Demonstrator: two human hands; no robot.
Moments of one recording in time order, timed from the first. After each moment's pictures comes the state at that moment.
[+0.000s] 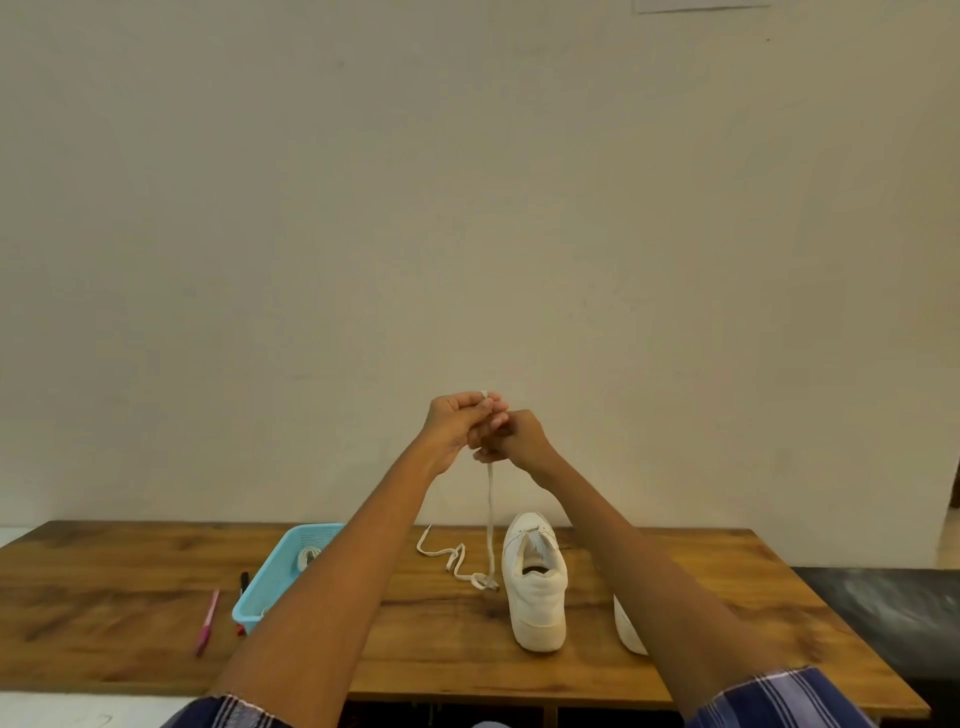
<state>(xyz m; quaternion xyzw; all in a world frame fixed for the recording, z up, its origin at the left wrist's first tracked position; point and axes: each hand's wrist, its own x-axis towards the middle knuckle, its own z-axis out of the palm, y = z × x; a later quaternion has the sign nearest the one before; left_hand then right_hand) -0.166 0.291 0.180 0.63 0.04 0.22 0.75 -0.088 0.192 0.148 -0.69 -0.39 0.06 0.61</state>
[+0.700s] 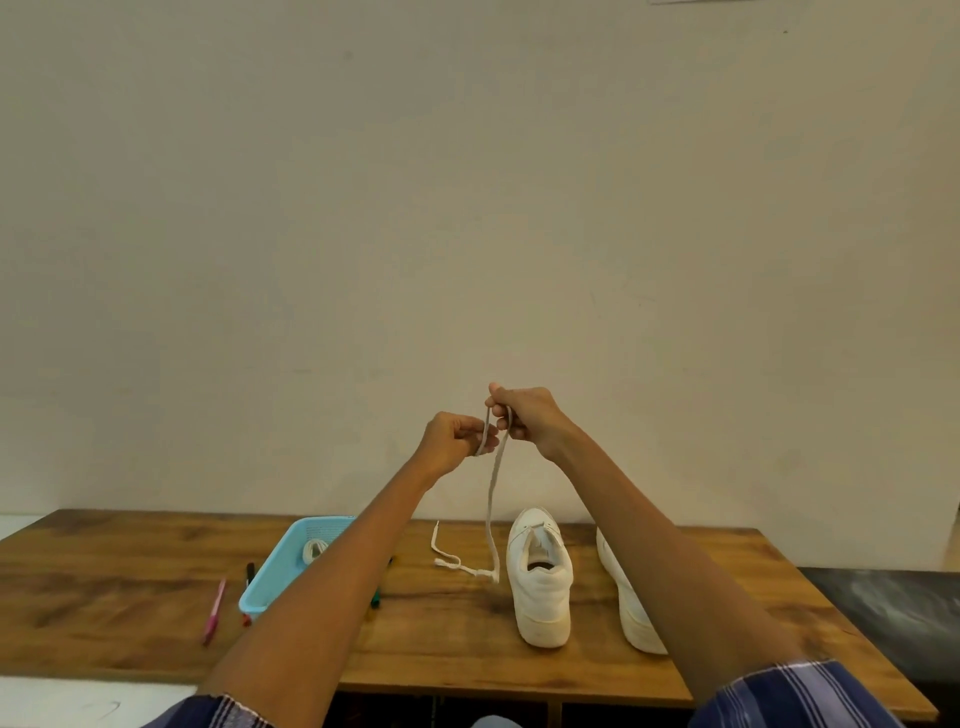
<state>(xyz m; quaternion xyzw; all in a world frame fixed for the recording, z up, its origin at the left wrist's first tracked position) -0.169 0.317 0.146 0.82 0.04 0.25 0.51 -0.103 0.188 0.187 -0.67 -0.27 0.15 0.67</state>
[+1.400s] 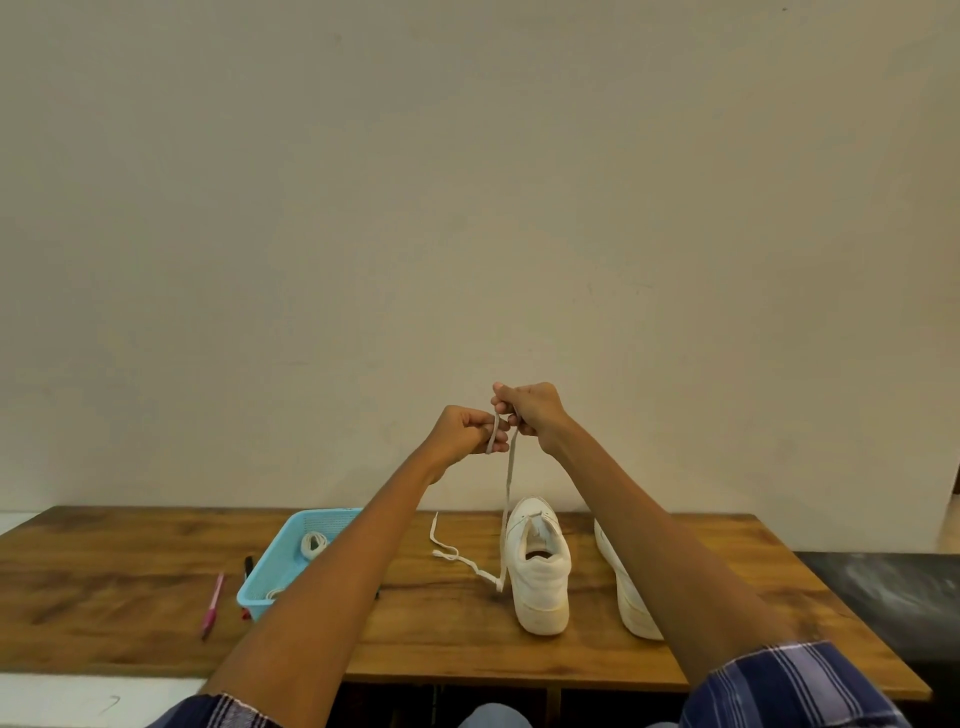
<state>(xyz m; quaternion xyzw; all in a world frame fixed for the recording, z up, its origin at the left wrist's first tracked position) -0.169 0.299 0.152 0.80 0.04 0.18 0.57 -0.095 0.189 0.177 -0.70 -0.22 0.10 0.67</state>
